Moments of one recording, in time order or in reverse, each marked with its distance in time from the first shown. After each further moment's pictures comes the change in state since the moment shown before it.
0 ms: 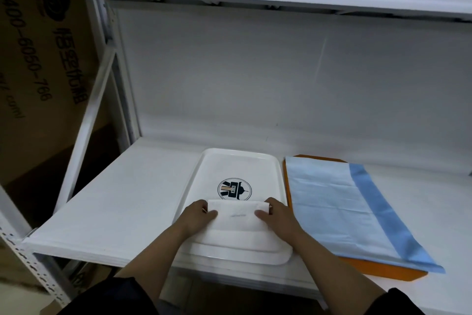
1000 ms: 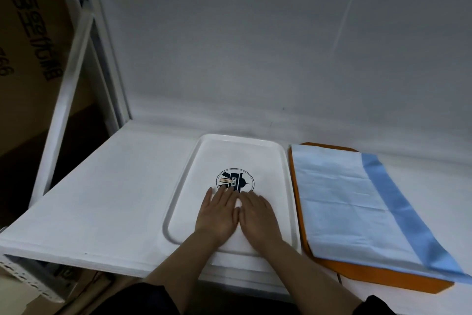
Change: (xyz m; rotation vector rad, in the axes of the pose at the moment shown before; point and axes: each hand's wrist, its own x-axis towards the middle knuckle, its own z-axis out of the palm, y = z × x) left_hand 0.037 0.008 0.066 0.750 0.070 0.310; right_hand 0.035 -0.002 0.076 -0.416 0.201 -0.329
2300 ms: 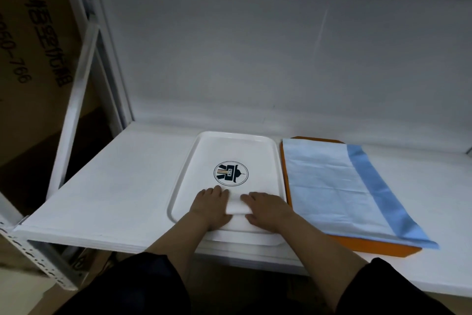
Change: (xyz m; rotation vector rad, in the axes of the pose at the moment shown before) left_hand -0.029 -0.003 -0.030 0.139 -0.155 0.078; right_hand -0.022 0.013 -0.065 -0.345 -0.538 -0.170
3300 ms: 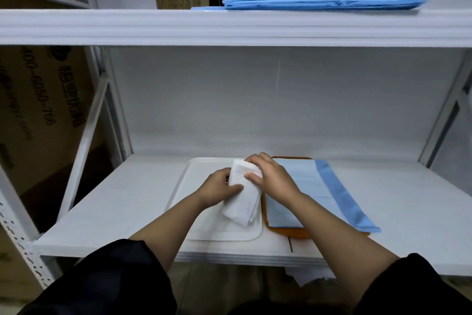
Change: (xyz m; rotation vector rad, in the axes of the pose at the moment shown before) left_hand -0.068 0.067 -0.122 -1.013 0.243 0.107; right_hand -0.122 0.018 -0.101 0.587 0.728 0.037
